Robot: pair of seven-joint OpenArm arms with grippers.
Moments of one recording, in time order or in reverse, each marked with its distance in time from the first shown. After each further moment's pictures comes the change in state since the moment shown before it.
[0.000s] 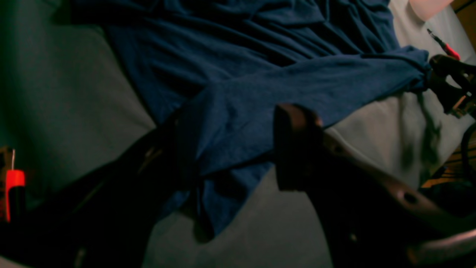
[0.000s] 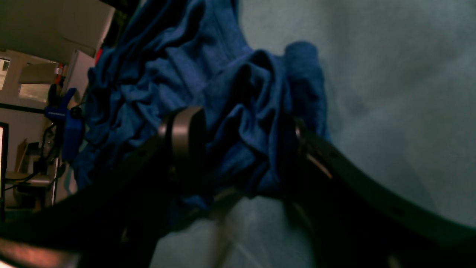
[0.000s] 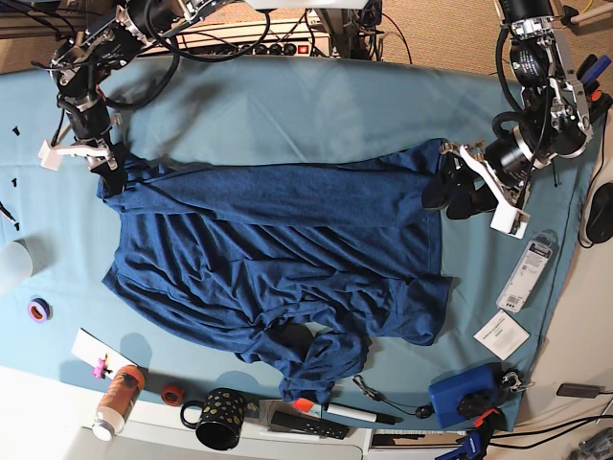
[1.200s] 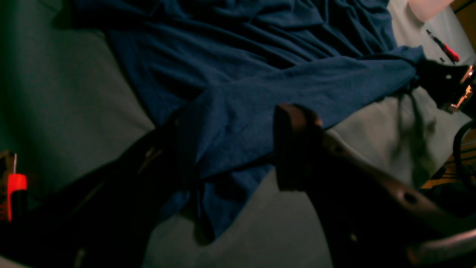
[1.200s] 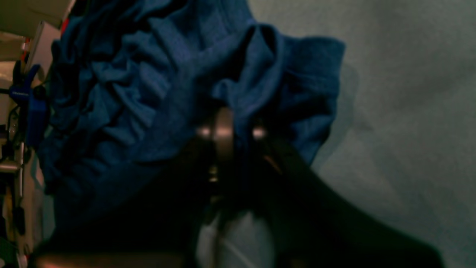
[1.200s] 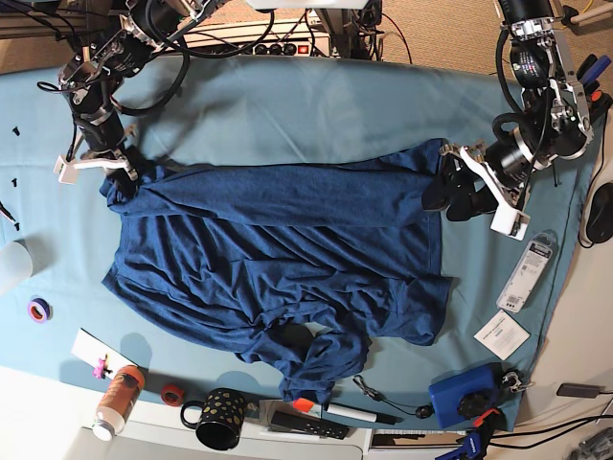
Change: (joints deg) left arm -0.3 0.0 0.0 0.0 0.0 0.2 0.1; right arm -0.7 0.0 -8.3 0.1 -7.5 -3.7 4.3
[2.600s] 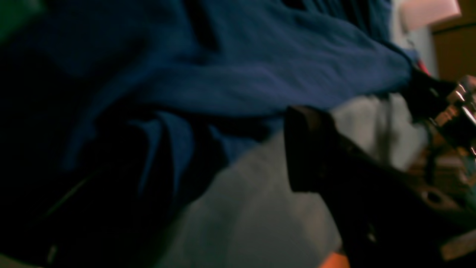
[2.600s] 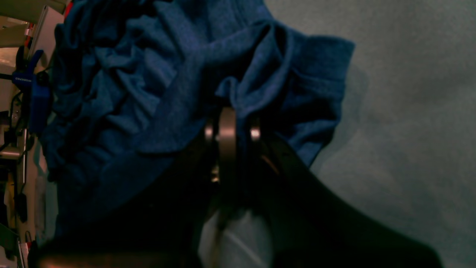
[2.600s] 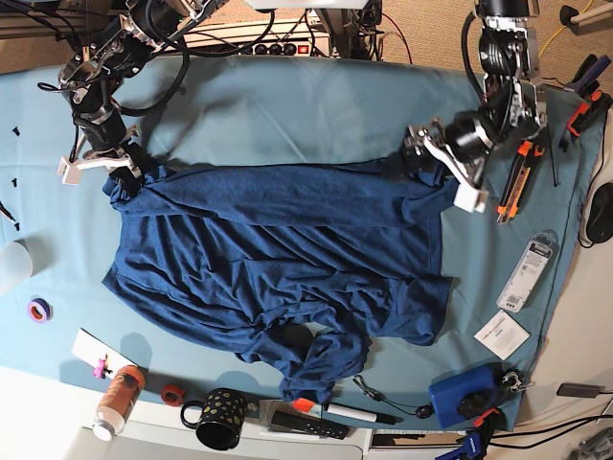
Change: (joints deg) left arm 0.8 3.0 7.7 -12.9 0.6 10.0 -4.3; right arm 0.1 0.0 0.0 0.0 0.8 1.3 -2.6
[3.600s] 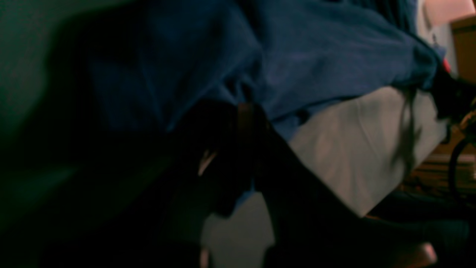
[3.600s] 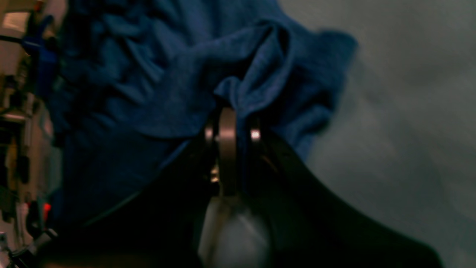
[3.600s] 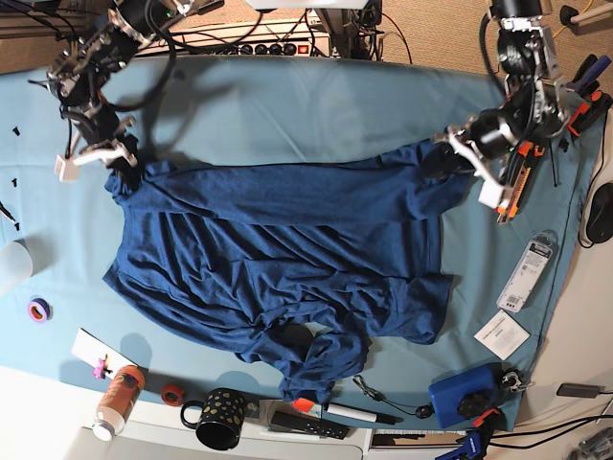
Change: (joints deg) left arm 2.4 -2.3 -7.0 -0.1 -2.8 -5.4 4.3; right arm -3.8 4.1 0.1 0.0 7.0 3.0 -7.3
